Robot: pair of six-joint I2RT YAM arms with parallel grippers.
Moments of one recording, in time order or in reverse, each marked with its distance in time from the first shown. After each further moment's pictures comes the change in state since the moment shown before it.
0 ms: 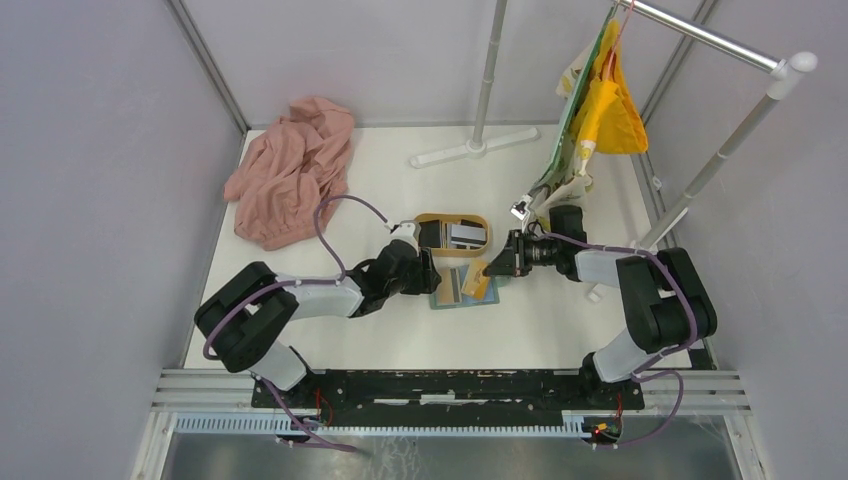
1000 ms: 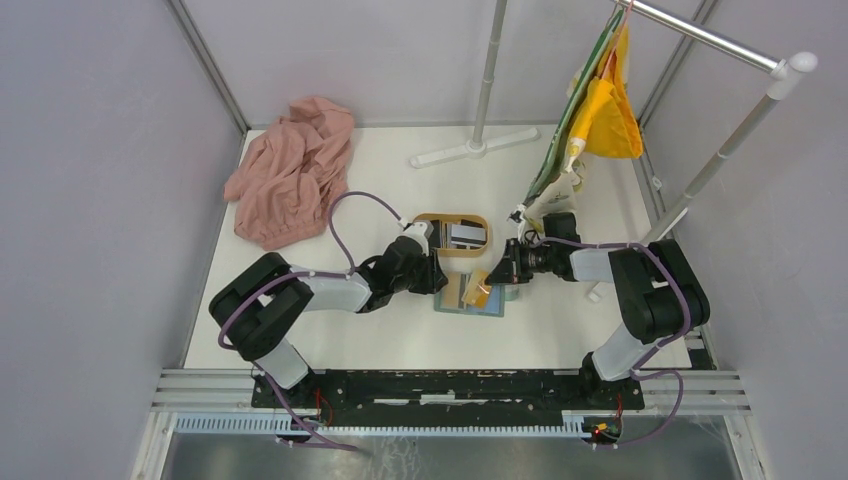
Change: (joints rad) left arm 0.001 0.090 0.045 0.073 0.138 0.053; right arm 0.024 0.073 -0.002 -0.064 0.108 -0.037
